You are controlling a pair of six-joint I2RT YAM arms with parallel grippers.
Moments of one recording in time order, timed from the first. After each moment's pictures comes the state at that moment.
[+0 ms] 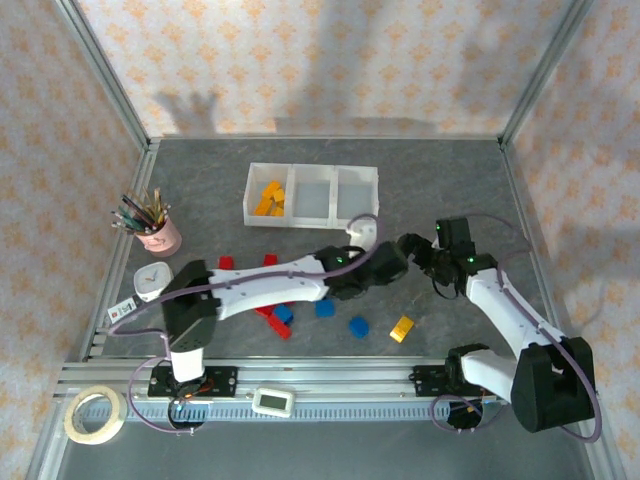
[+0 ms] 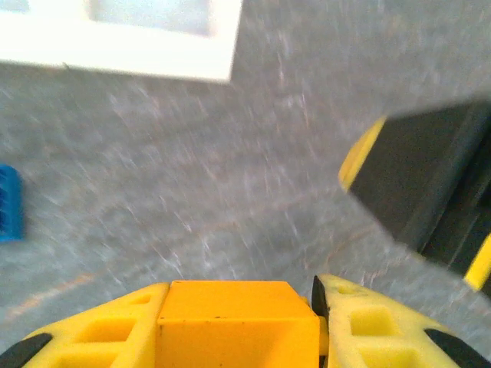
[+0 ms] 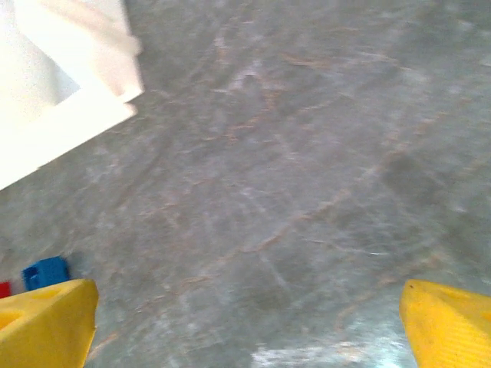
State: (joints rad) left arm -1.11 1.79 1.50 -0.67 -0.50 -1.04; right arm 0.20 1.11 0.64 -0.45 -0.19 0.68
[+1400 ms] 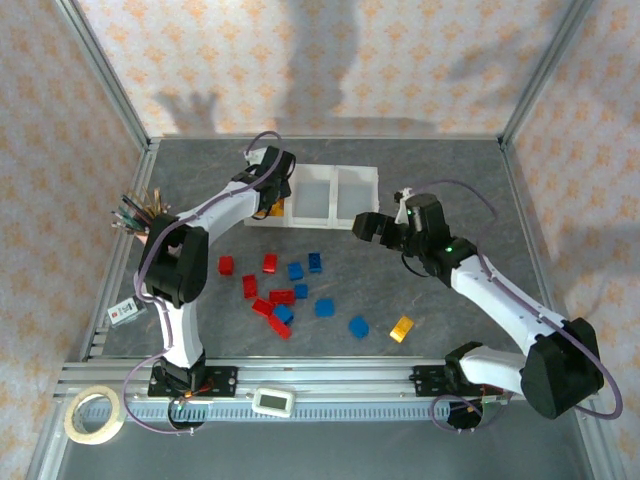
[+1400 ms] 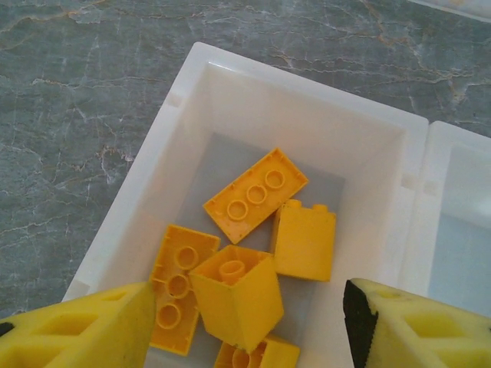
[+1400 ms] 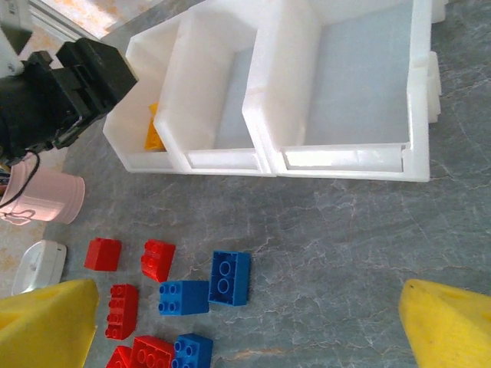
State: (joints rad) left arm -0.36 1.92 1.48 -0.47 -0.42 -0.62; right arm 0.45 1.17 0.81 -0.26 -0.22 0.63
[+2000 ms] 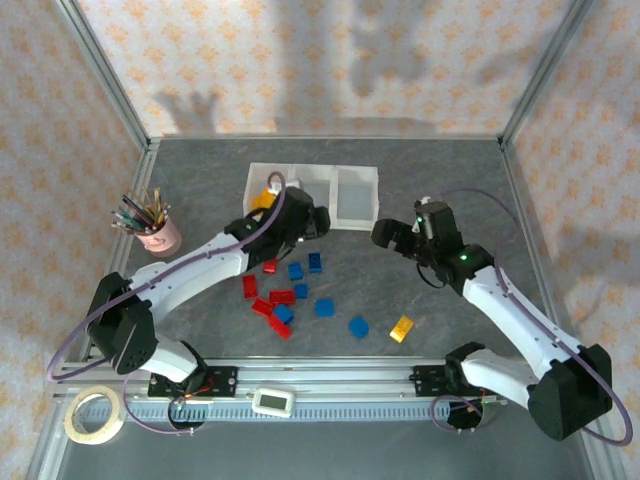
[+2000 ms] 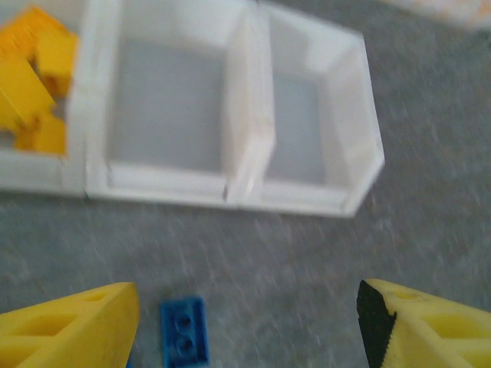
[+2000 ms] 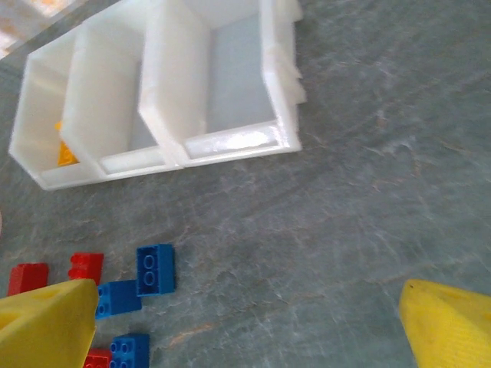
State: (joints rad) left arm -0.72 1.46 1.12 -0.41 -0.25 -0.78; right arm 0.41 1.04 0.79 -0.50 -0.05 0.67
